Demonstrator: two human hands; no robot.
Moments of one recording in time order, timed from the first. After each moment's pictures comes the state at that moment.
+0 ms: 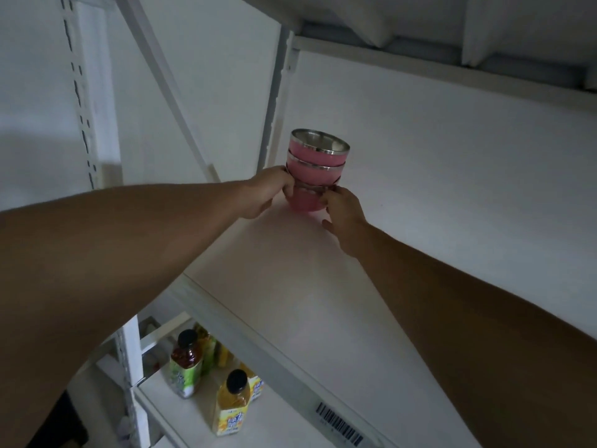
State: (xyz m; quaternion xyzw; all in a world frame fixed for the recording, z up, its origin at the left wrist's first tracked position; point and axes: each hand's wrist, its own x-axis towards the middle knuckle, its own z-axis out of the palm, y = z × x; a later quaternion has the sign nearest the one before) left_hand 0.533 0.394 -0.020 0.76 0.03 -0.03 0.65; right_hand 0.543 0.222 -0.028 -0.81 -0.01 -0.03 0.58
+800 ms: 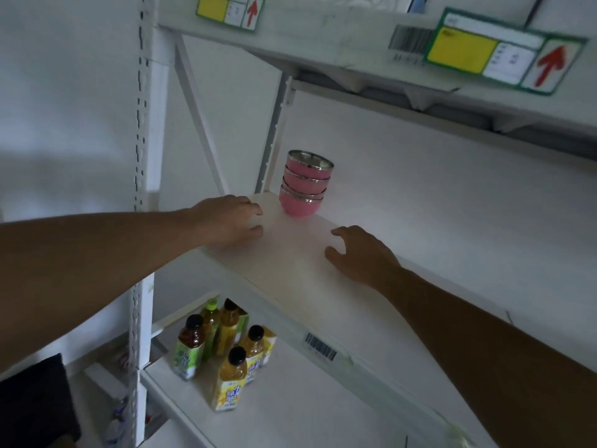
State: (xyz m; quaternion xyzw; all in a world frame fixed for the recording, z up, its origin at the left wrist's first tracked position) left_hand 0.389 0.441 -0.026 0.99 -0.06 0.08 0.08; right_hand 0.404 0.147 -0.017 -0.98 -0.15 -0.10 0.06
